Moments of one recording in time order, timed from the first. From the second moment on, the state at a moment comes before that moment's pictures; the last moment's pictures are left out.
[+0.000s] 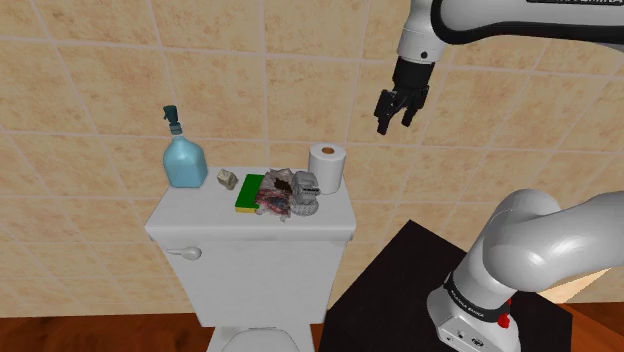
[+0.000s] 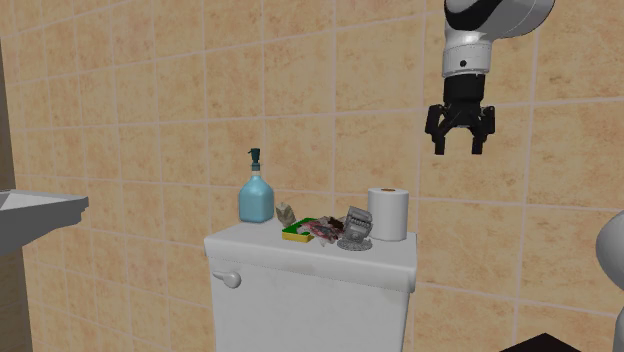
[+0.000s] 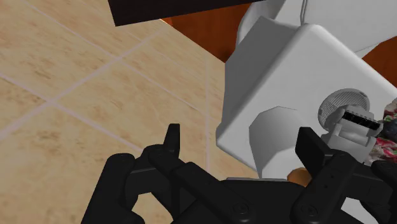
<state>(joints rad) 0.02 -0.77 -0.06 -2.37 -0.05 1.65 0.16</state>
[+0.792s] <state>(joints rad) 0.06 -0.46 0.13 -2.22 -0.02 1.77 0.39</state>
